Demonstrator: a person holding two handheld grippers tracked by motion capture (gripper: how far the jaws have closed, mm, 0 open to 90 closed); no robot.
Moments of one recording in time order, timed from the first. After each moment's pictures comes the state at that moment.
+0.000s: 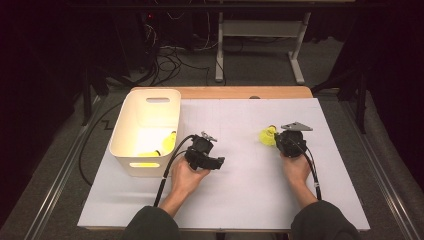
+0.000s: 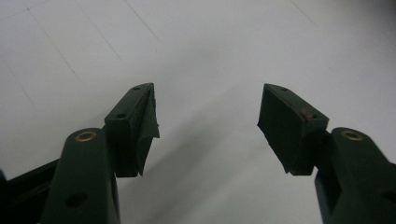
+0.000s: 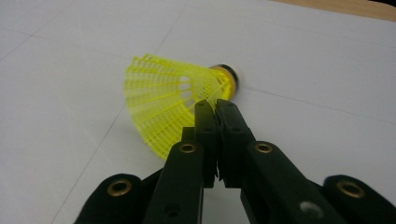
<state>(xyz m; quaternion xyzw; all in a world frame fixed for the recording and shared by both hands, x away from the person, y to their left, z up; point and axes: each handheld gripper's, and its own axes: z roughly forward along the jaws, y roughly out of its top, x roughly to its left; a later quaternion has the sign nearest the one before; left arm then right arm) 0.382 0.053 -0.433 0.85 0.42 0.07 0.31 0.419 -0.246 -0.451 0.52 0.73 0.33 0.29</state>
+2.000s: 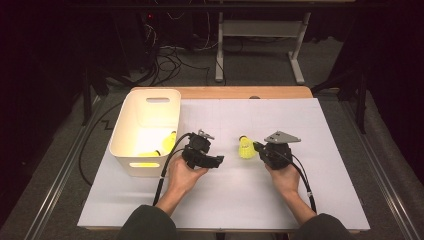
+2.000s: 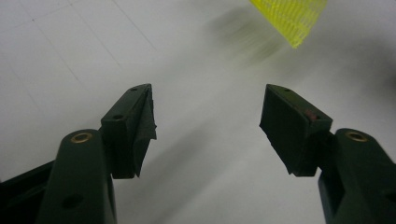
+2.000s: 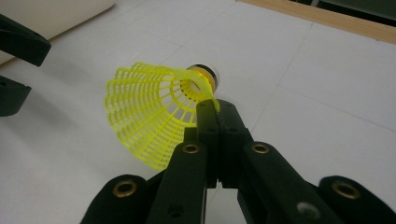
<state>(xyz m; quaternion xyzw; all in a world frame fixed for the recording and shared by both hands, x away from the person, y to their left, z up) 0.379 0.060 -0.422 0.84 0.41 0.06 0.33 0.376 -0.198 -0.438 0.41 0.78 0.40 0.24</state>
